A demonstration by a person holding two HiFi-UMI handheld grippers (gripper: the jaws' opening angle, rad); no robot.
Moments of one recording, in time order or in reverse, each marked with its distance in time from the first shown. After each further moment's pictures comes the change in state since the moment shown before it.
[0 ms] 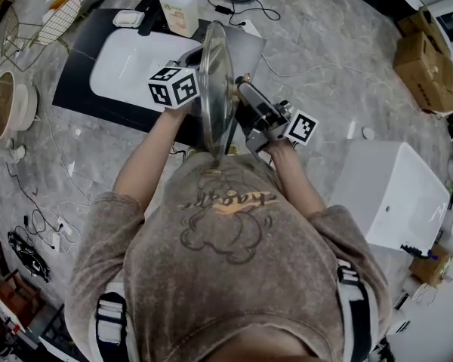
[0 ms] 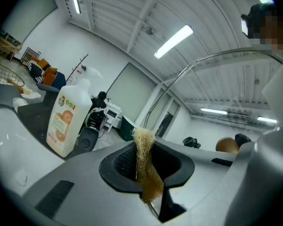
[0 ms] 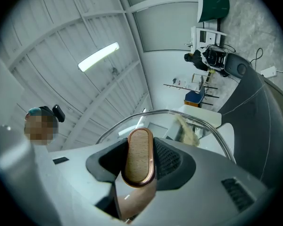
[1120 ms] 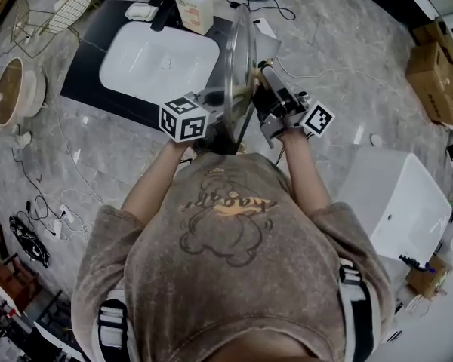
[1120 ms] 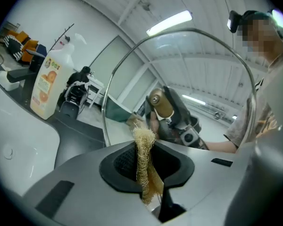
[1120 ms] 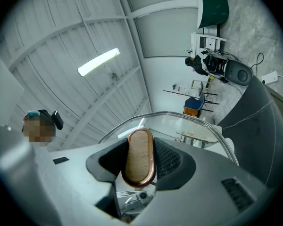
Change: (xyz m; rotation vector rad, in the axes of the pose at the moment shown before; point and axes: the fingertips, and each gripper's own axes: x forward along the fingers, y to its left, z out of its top) left arm -0.045 -0.068 -0.088 -0.032 0.285 -0.243; right arm 0.013 -0.027 0.049 -0.019 -0.069 -0.012
